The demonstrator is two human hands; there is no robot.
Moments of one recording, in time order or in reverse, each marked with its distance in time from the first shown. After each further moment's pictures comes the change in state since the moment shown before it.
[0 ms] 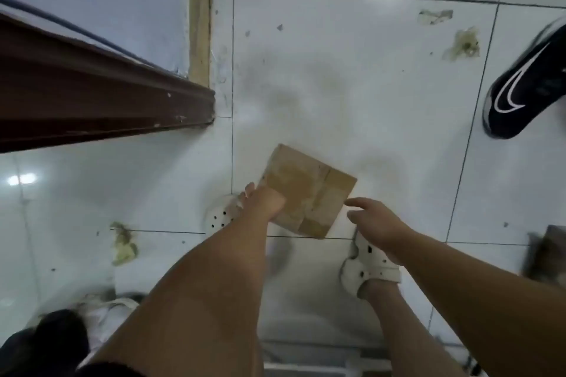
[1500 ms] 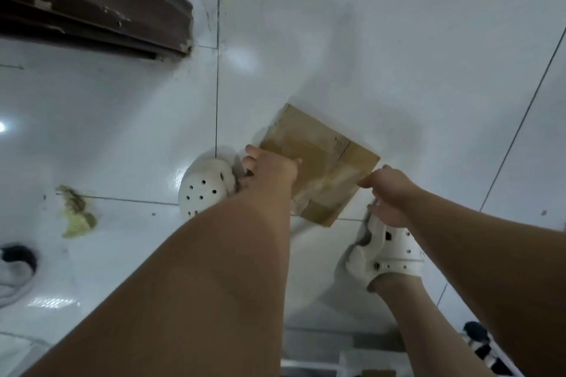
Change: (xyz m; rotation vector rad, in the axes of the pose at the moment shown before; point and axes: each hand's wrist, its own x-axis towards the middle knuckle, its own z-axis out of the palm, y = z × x) left_hand 0.073 0.010 0.063 -0.508 0.052 -0.305; right_hand 0.138 0.056 0.037 0.515 0.028 0.289
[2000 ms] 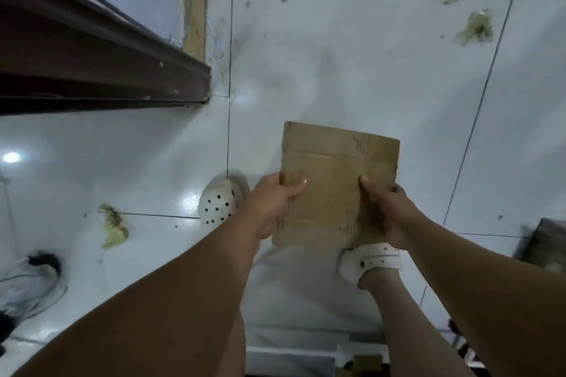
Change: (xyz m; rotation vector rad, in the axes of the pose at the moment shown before) left_hand -0.131 -0.017 -0.090 -0.520 -0.582 0.315; right_hand -0.101 -0.006 -0.036 0.248 -0.051 -0.100
